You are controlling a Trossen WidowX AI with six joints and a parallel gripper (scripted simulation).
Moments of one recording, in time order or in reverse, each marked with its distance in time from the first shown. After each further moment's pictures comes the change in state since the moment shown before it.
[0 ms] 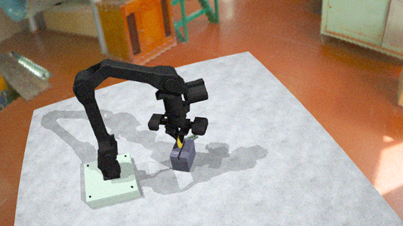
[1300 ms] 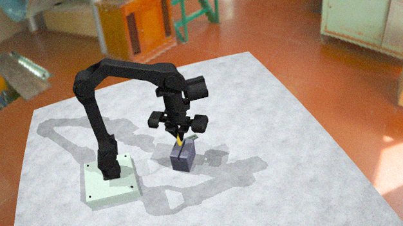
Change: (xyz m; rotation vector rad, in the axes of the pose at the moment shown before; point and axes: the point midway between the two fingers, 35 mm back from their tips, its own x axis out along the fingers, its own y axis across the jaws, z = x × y) arm -0.010 -0.001 0.001 0.001 0.003 0.006
